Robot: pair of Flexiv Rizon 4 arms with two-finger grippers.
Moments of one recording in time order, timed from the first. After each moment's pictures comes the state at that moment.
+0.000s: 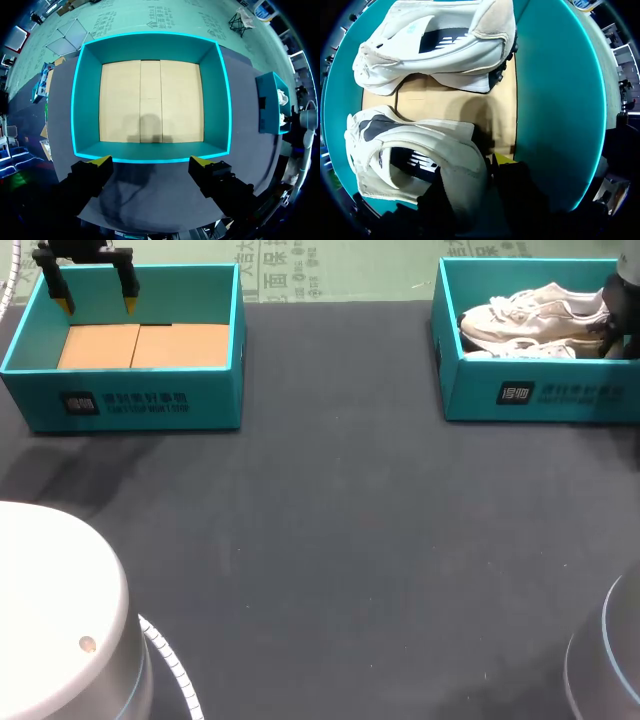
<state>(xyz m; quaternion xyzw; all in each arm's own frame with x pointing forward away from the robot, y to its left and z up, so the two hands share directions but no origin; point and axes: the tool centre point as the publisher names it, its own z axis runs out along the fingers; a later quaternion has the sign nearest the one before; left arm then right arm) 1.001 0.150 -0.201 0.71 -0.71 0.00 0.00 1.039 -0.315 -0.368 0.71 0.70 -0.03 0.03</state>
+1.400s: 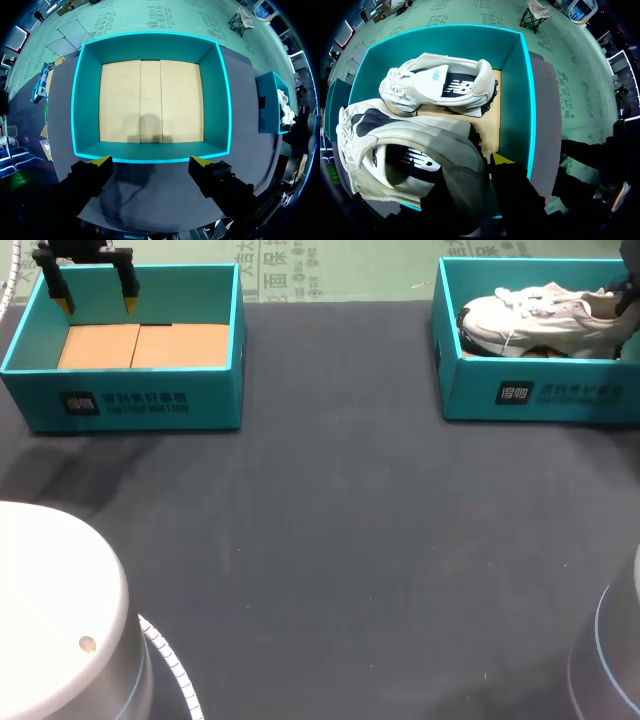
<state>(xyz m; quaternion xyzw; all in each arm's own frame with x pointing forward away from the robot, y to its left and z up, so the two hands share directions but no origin) 1.001 0.150 -0.201 0.71 -0.71 0.00 0.00 1.057 -0.318 -0.282 0.70 0.71 0.02 0.10</state>
